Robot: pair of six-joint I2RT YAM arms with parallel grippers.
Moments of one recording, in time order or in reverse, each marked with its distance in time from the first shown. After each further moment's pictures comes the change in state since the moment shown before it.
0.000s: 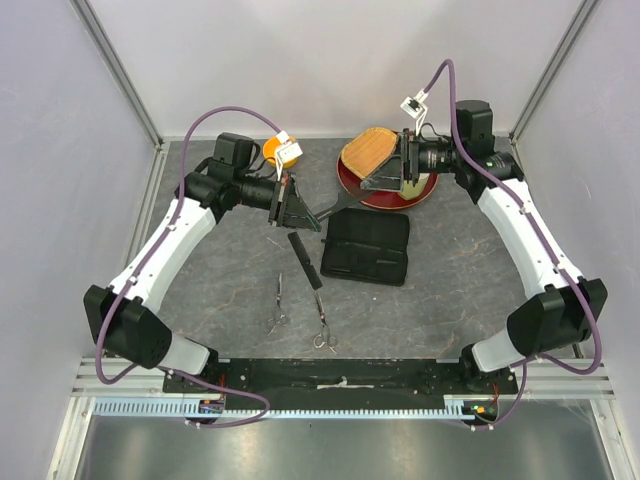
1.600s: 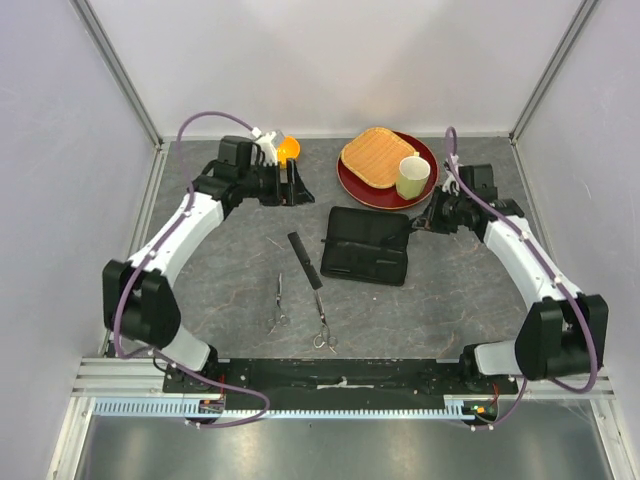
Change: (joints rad) left arm 0.072 0.075 -0.081 0.230 -0.655 -0.244; right arm -0.109 -0.121 -0.455 -0.098 0.739 0.089
